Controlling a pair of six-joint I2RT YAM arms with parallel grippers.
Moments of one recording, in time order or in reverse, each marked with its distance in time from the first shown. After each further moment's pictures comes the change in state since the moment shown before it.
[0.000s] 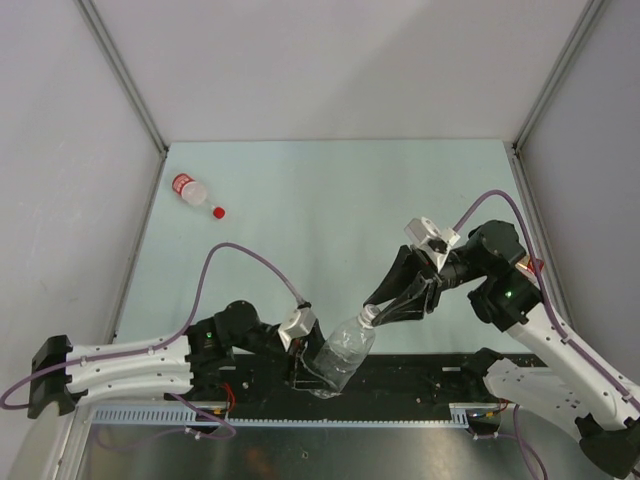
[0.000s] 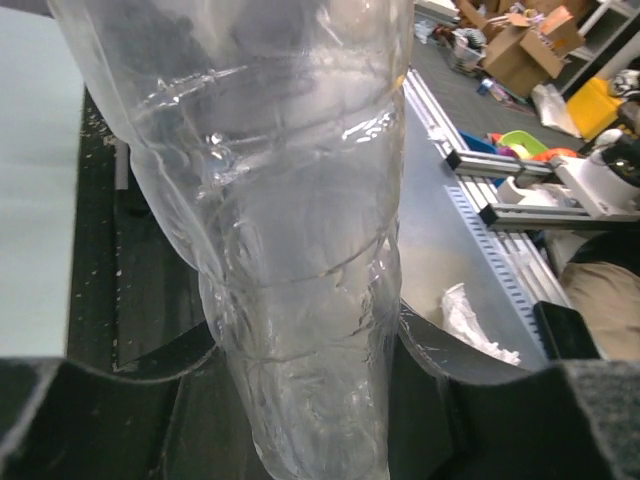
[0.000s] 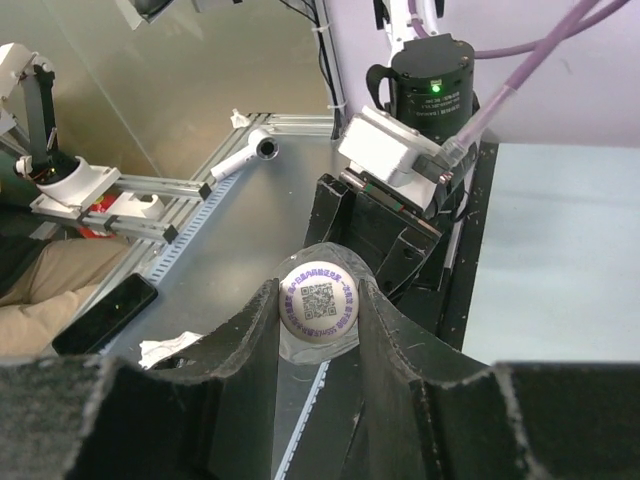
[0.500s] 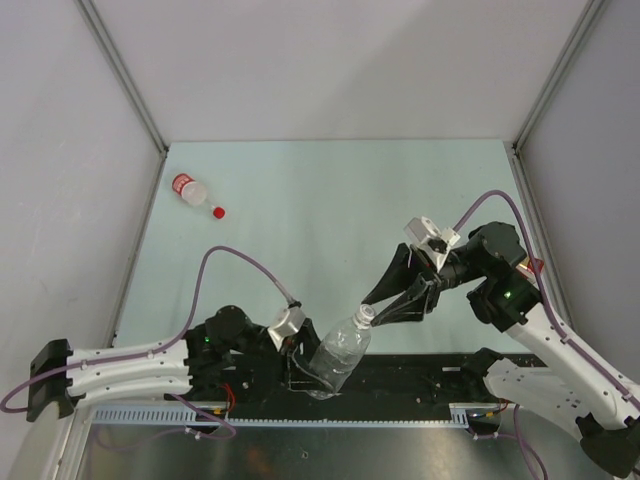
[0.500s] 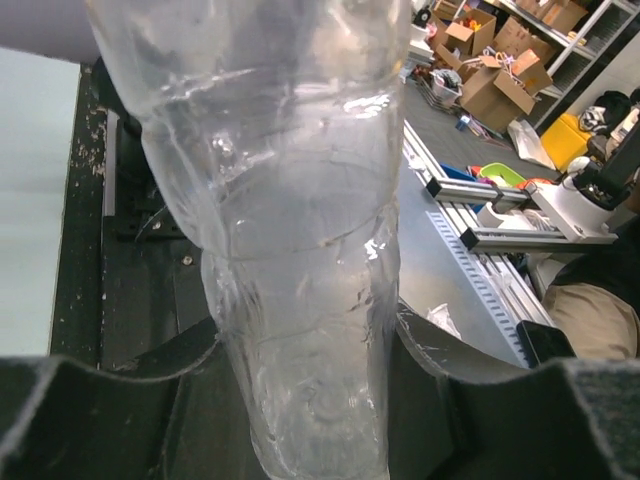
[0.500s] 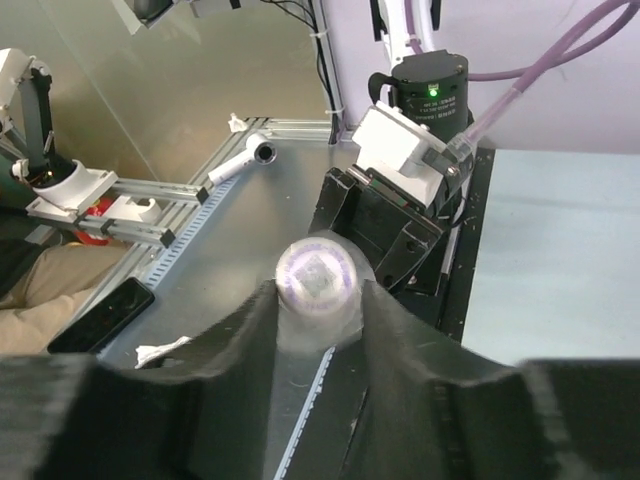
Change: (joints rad) left arm 0.010 -0.047 -0.076 0.143 0.025 -0.089; right arm 0.014 -0.014 -0.005 0.051 0.009 0.023
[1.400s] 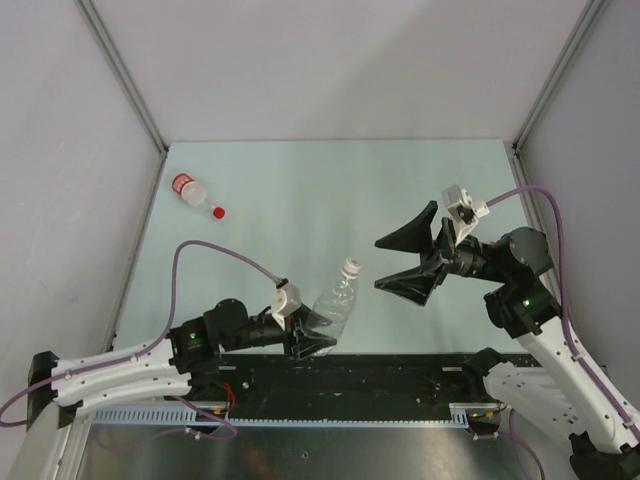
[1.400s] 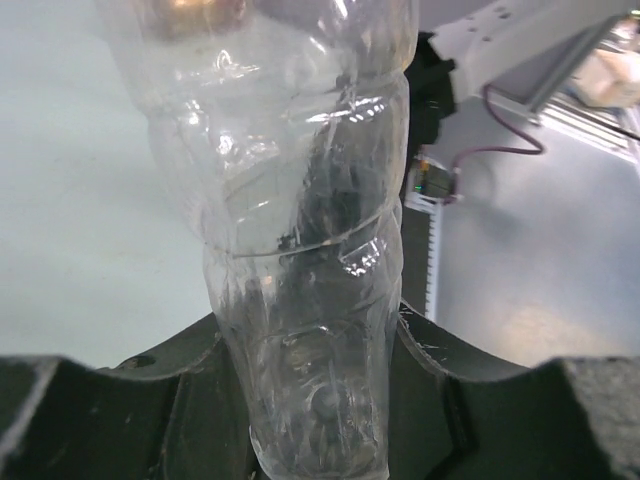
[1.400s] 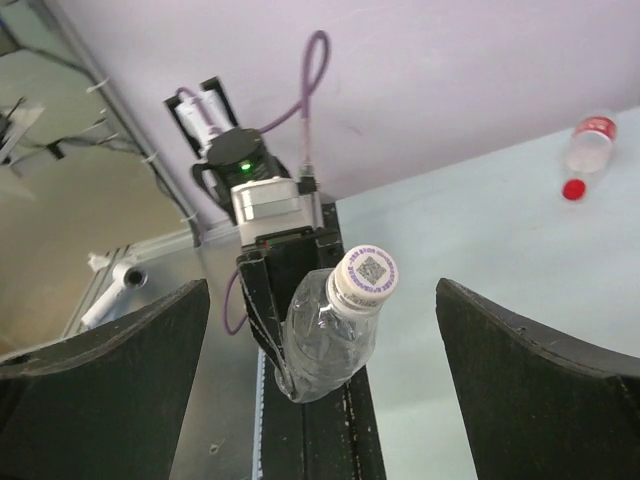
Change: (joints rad) left arm 0.059 -0.094 0.068 -0.335 -0.428 0.172; right arm -0.156 -0.093 -0.011 -0.026 0.328 0.111
